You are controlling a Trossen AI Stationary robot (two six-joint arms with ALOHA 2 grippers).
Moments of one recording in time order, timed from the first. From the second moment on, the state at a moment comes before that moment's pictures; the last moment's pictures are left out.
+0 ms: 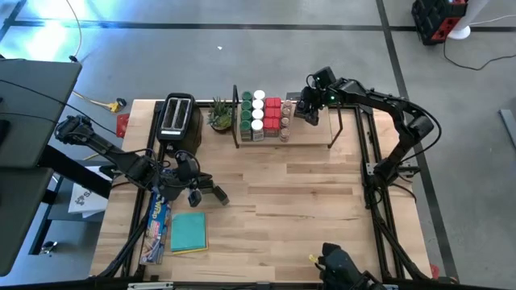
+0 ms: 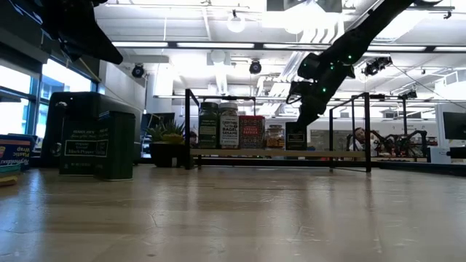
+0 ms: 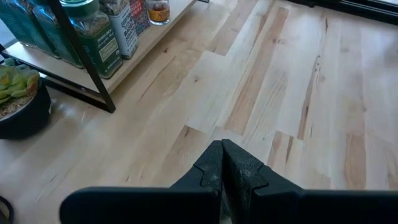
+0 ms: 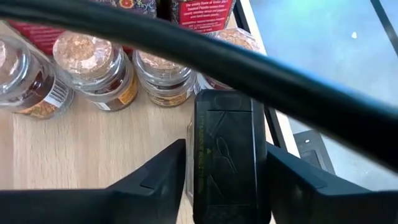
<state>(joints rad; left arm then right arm) -0.51 0.92 0.65 -0.52 -0.70 -0.67 -0.89 1.69 1.15 -0.44 -0.29 -0.65</state>
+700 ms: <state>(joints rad) -0.51 0.90 0.65 -0.55 -0.75 -0.63 -0.73 1.60 1.43 -0.74 0.09 -0.48</state>
